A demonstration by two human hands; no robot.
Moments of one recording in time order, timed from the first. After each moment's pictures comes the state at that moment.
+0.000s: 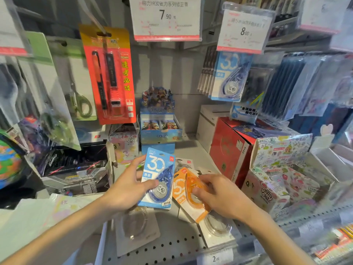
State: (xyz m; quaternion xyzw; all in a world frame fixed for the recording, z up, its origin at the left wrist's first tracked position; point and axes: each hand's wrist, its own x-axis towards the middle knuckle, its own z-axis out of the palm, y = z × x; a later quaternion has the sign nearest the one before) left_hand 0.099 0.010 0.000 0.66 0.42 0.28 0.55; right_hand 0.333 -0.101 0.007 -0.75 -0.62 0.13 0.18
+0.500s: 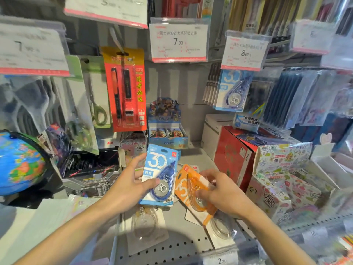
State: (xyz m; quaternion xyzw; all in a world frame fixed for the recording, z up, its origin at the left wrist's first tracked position) left_hand 0.075 0.001 0.017 0.66 0.38 0.36 0.54; right_hand 0.316 -0.096 0.025 -0.74 -0.54 0.25 0.31
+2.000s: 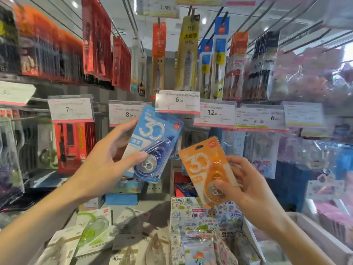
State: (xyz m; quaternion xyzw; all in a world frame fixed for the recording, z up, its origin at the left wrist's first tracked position) left_hand 0.255 -0.091 0.187 0.78 0.24 0.53 0.22; right_hand 0.569 -0.172 0.139 -0.49 -0.64 0.19 0.56
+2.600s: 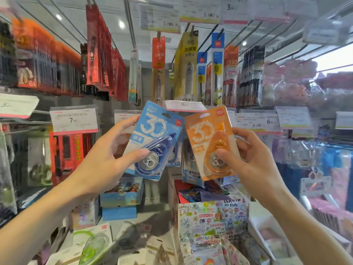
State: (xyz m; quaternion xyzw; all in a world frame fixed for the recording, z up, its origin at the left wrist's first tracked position) left_hand 0.235 -0.074 0.205 0.80 0.19 0.52 0.22; right_hand 0.534 -0.170 0.191 -0.41 -0.62 0.09 0.67
